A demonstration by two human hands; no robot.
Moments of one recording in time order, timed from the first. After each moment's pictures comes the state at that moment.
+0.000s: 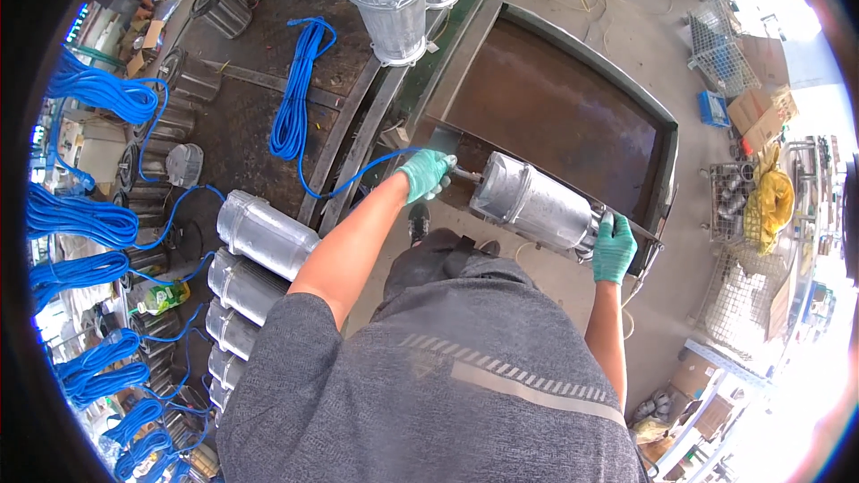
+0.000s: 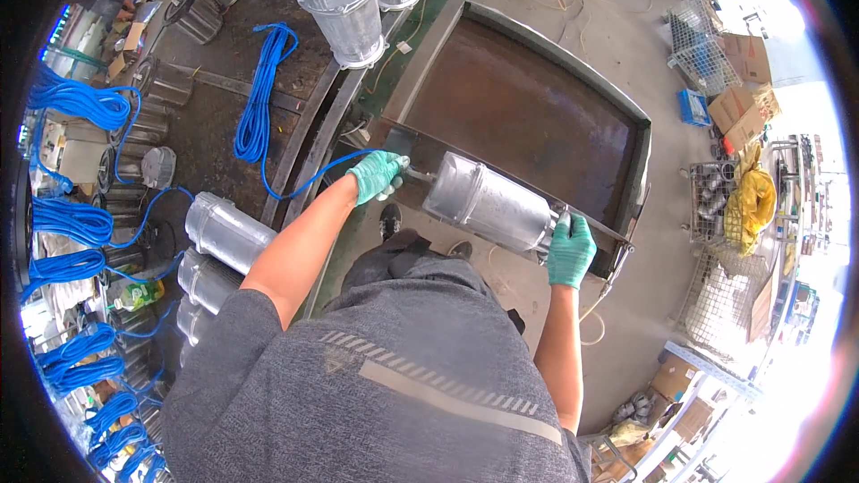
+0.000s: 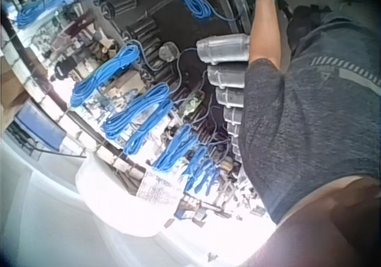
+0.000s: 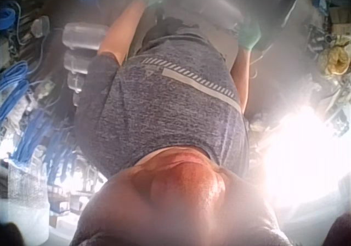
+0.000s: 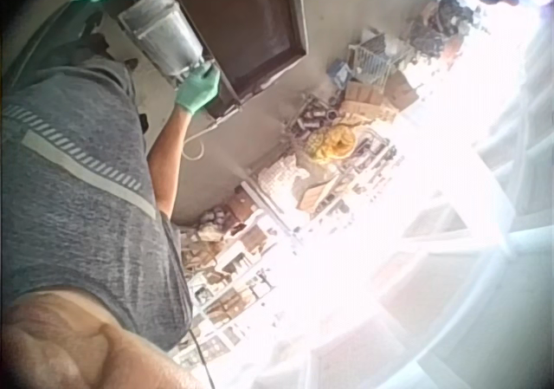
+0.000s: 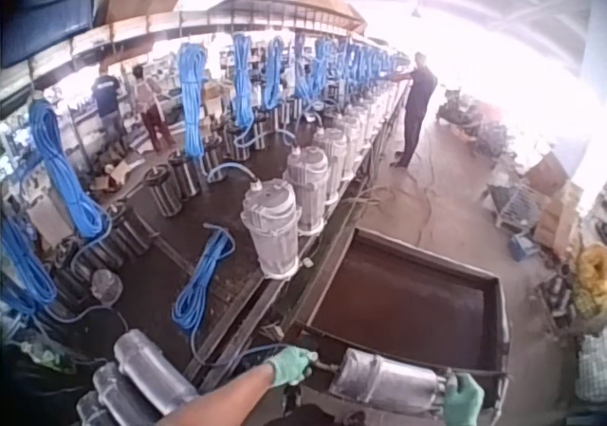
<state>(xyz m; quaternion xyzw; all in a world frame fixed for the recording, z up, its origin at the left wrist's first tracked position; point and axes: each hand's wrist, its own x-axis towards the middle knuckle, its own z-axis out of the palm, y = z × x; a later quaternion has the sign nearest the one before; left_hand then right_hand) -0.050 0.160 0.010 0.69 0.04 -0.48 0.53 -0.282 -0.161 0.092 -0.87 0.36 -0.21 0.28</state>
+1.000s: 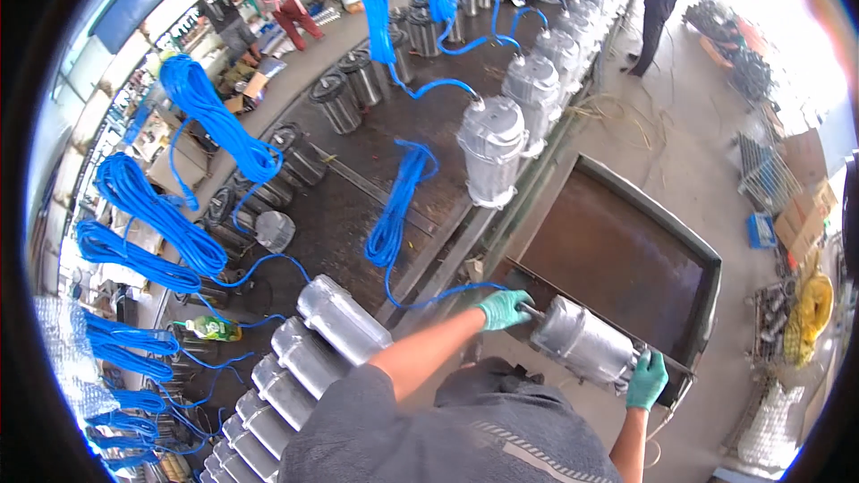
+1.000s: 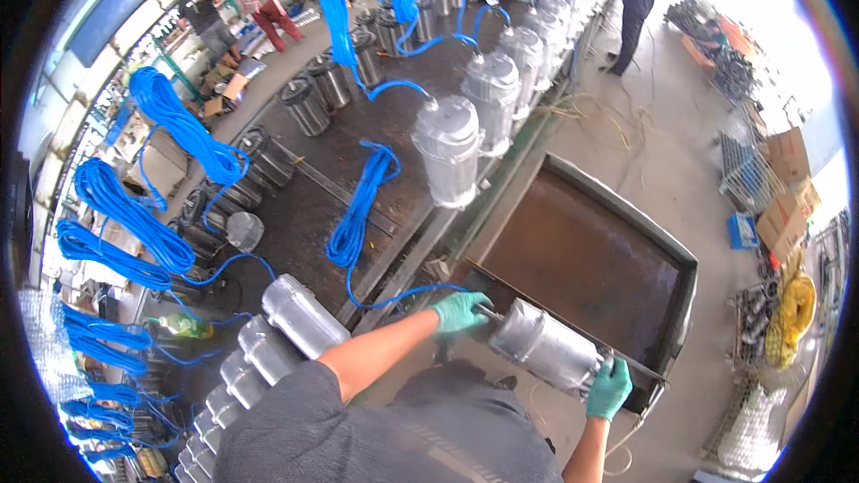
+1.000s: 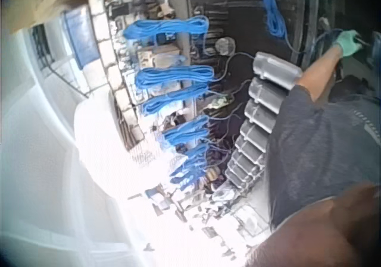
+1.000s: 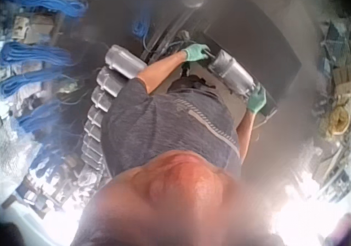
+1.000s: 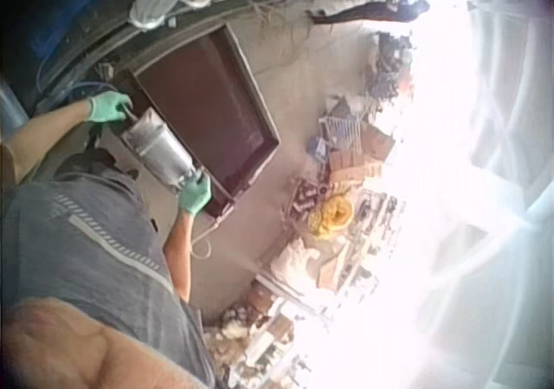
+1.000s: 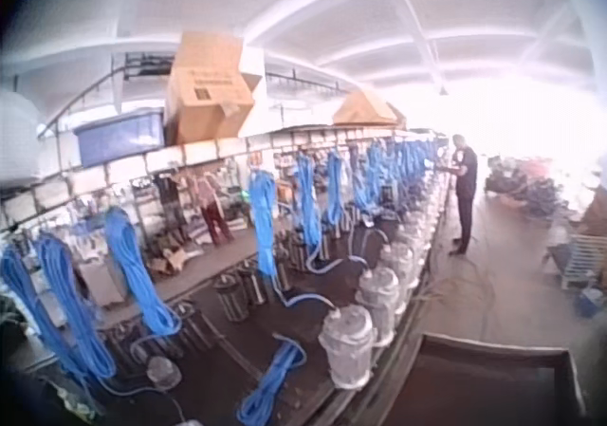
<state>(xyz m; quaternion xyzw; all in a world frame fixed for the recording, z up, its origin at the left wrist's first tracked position) -0.055 0.170 0.021 0.82 -0.28 -0.33 0.38 -0.282 -0.160 0.090 -0.89 0.32 -0.21 0.26</state>
